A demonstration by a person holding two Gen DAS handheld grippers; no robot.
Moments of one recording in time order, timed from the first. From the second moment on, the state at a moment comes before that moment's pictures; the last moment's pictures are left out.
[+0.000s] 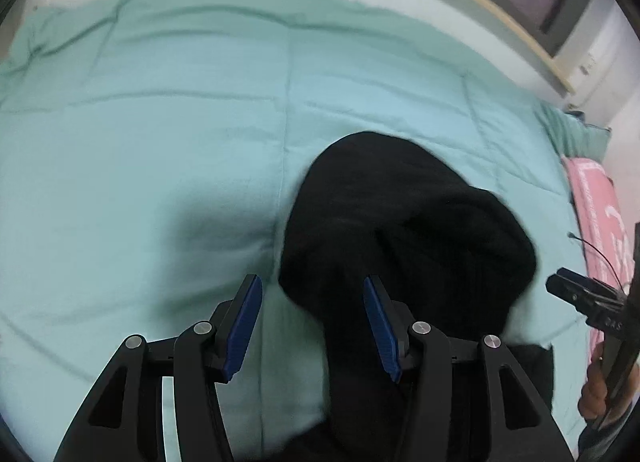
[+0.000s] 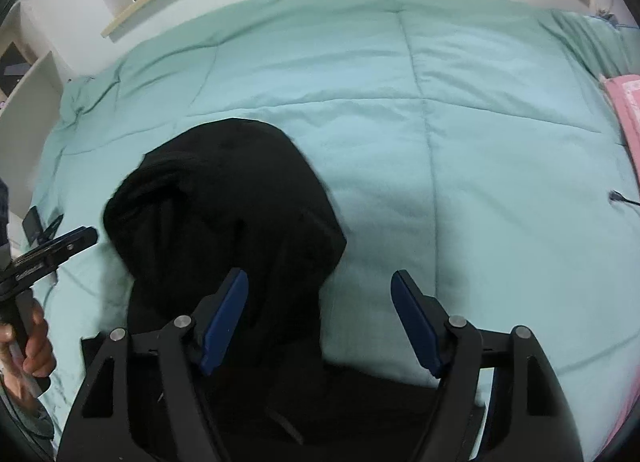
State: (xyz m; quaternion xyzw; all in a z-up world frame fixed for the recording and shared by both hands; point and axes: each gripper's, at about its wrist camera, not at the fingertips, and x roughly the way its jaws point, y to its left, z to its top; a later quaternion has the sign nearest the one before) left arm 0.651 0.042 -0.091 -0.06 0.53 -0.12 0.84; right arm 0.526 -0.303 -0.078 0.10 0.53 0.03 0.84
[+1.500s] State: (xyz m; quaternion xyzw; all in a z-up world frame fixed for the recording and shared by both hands) left arm 0.667 0.039 -0.098 -0.10 0.50 -0.25 0.82; right arm 0.559 -0.290 -0.087 0.09 0.51 0.13 0.84
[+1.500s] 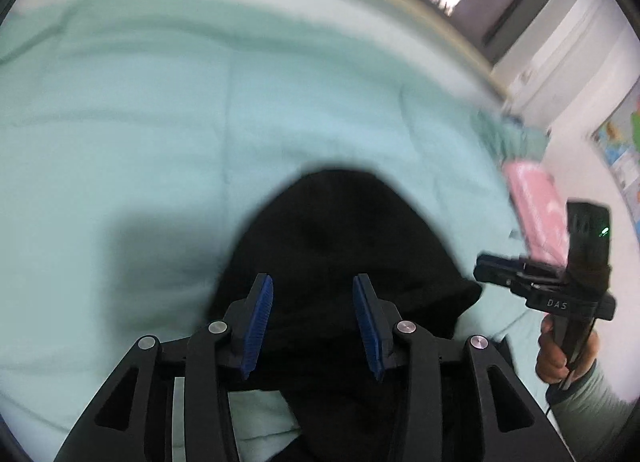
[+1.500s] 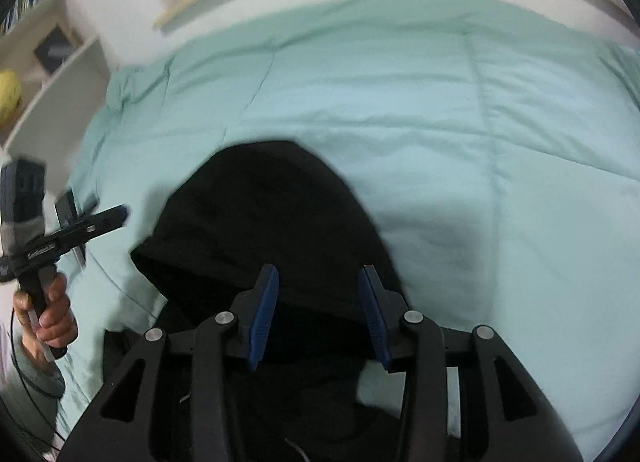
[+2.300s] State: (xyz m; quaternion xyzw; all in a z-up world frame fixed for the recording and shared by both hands) left arm 0.740 0.052 -0.116 -0.08 0.54 -0.31 0.78; right arm 0.658 -0.305 -0.107 0.08 0.53 0.21 0.82
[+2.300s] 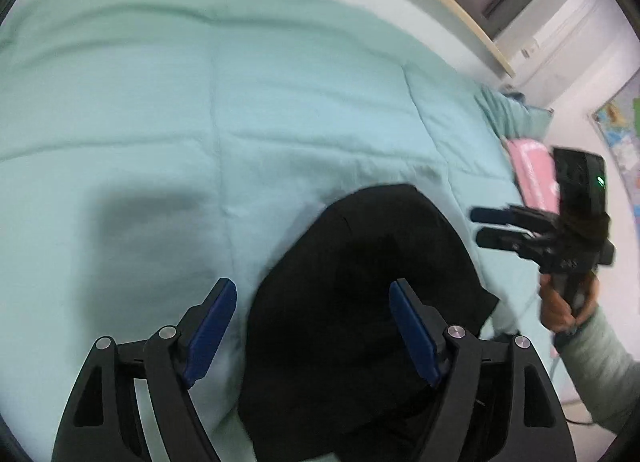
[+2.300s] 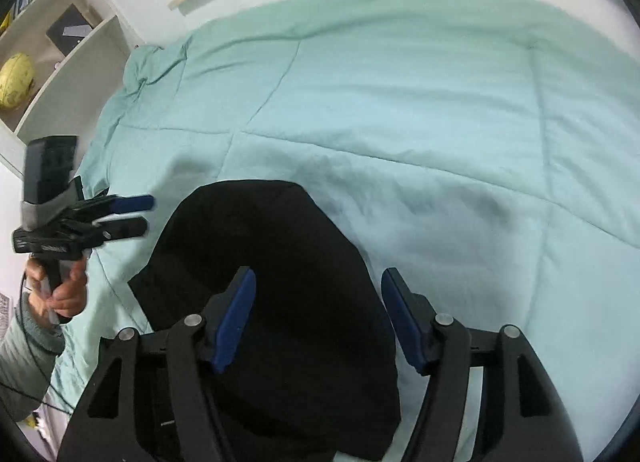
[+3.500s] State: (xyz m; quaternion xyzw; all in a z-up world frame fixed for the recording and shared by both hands) left arm 0.309 -0.003 -0.008 0.09 0.45 -0.37 0.81; right arm 0.288 -0.250 -0.014 -0.03 0.47 0.23 0.85
